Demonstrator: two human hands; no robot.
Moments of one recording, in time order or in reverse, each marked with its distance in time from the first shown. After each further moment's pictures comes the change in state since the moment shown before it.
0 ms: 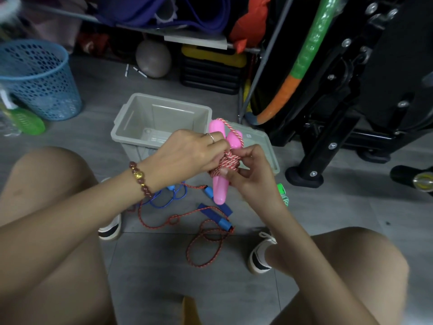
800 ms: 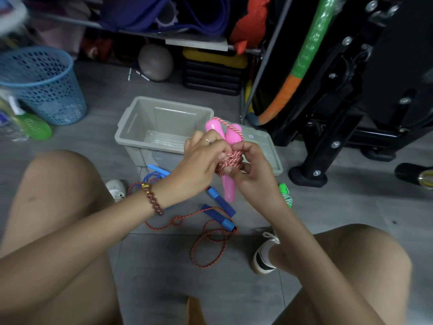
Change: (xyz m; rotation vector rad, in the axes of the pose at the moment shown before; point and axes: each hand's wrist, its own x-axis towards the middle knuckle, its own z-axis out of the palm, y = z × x) left_hand -0.007 0.024 0.026 -0.523 0.051 -0.455; right_hand 0.006 0.005 0.001 -0.045 -0.026 -0.043
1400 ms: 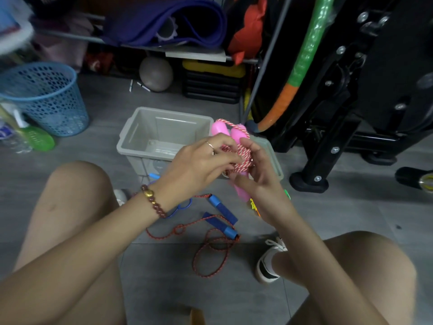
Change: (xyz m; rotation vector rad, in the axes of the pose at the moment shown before) left_hand 0.010 0.009 -0.026 0.143 -0.013 0.283; right_hand -0.005 -0.005 -0.010 0.277 -0.090 -0.003
